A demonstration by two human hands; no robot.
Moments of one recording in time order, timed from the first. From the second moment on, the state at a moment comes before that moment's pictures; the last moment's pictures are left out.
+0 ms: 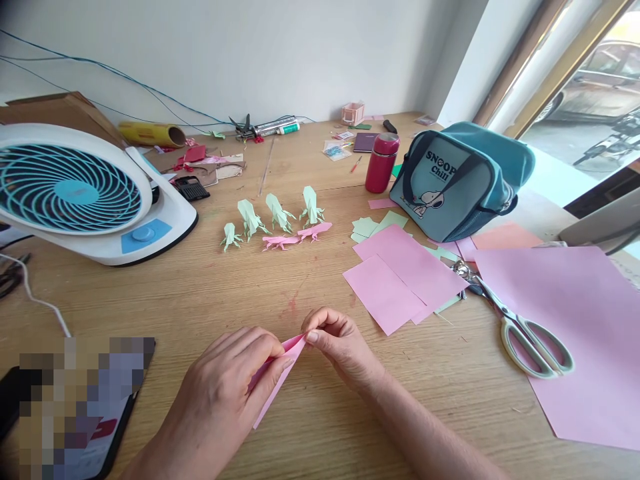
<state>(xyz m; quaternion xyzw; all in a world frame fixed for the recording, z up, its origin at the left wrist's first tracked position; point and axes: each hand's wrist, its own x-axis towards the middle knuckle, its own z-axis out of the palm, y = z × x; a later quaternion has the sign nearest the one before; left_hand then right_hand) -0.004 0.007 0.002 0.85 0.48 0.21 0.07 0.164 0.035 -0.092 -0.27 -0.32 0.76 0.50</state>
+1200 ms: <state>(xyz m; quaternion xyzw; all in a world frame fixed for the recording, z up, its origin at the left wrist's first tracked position) -0.017 0.018 0.009 0.81 0.55 0.17 0.11 0.162 0.034 -0.093 -0.30 -0.34 0.72 0.53</state>
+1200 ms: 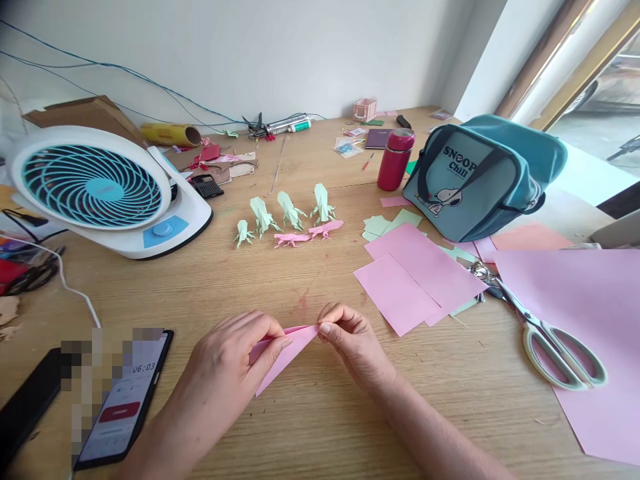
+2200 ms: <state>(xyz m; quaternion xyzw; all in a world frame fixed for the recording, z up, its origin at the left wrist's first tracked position) -0.019 0.023 0.008 0.82 0.51 0.24 0.08 0.163 0.035 -0.086 -0.32 -0.35 0.68 0.56</state>
